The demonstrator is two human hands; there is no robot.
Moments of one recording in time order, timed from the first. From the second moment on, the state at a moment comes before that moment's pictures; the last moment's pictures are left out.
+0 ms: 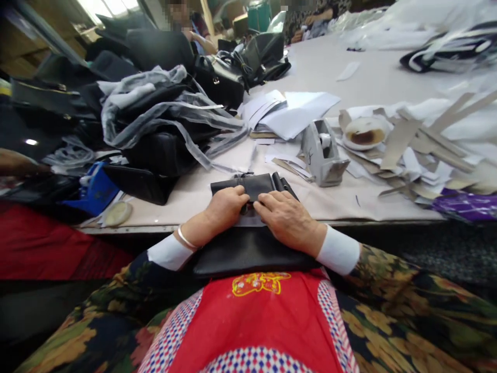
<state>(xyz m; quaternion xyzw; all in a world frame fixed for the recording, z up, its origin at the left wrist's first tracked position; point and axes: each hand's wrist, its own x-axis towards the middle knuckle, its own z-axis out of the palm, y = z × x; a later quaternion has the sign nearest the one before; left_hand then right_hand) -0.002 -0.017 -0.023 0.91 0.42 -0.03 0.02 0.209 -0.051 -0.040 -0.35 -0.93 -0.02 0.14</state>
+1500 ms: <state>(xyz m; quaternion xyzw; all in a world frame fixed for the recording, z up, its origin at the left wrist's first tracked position) 0.015 -0.025 -0.035 0.83 0.54 0.10 0.11 0.245 -0.060 -0.088 -0.55 -0.72 0.17 0.37</state>
